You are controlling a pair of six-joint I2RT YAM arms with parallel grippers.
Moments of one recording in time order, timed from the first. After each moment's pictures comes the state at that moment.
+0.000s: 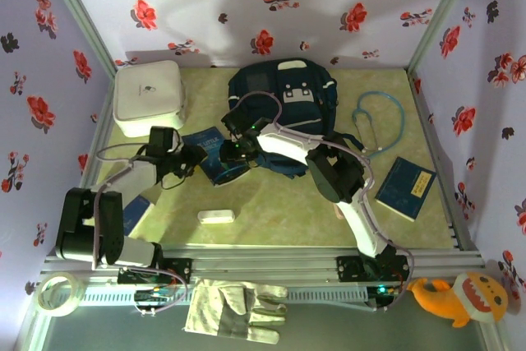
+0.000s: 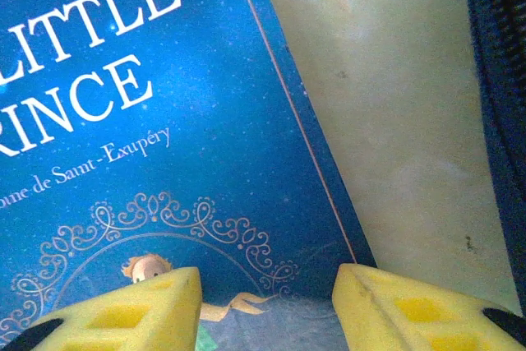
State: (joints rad) left arm -0.18 1.41 0.67 -0.17 0.43 -0.96; right arm 0.84 2.26 1.75 -0.59 -0.16 0.62
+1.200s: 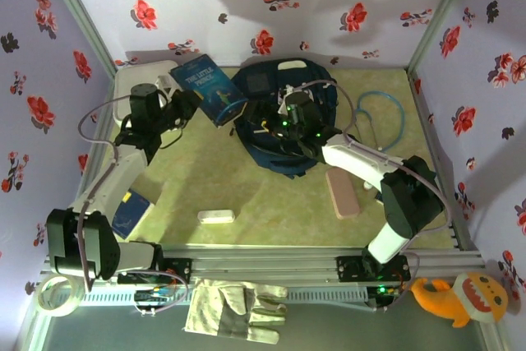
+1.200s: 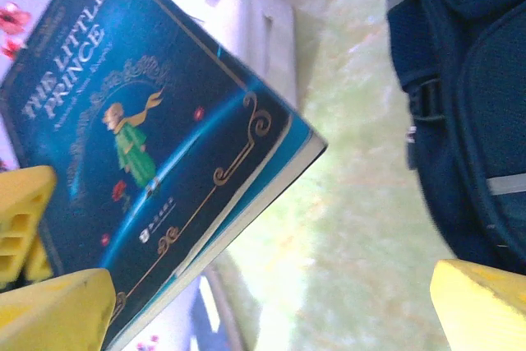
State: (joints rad) left arm -0.19 1.32 1.00 -0.01 0.42 -1.05; right arm 0.64 1.64 1.12 0.15 -0.31 1.04
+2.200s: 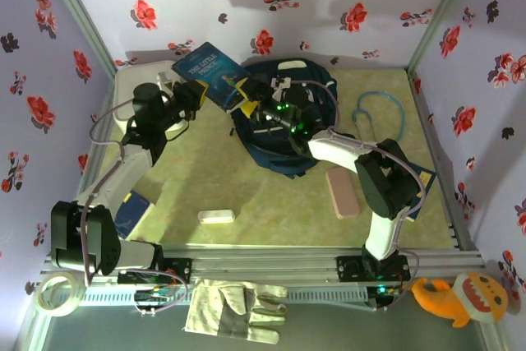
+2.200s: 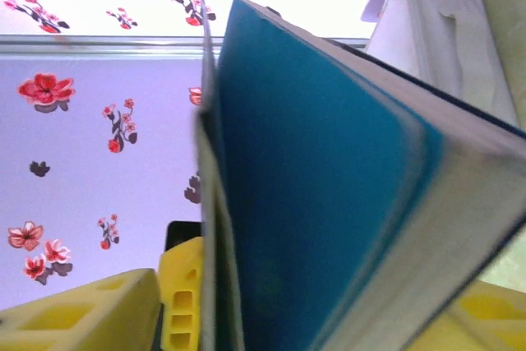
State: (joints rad) left arm -0.23 1.34 0.97 0.24 0.43 -1.35; right arm 0.63 1.84 1.19 0.69 -0.40 1.53
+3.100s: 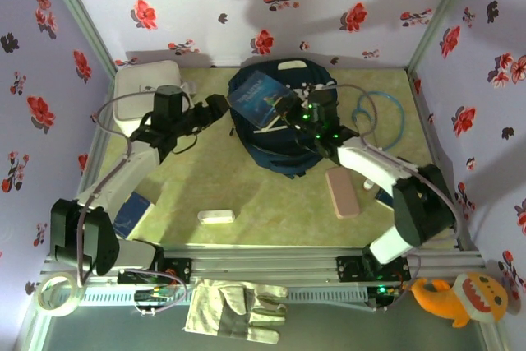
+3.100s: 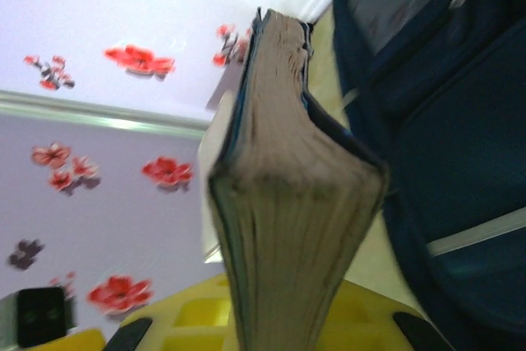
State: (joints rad) left arm -0.37 1.37 1.08 -0.21 0.31 -0.77; right arm 0.51 1.50 1.02 0.15 -0.18 1.14
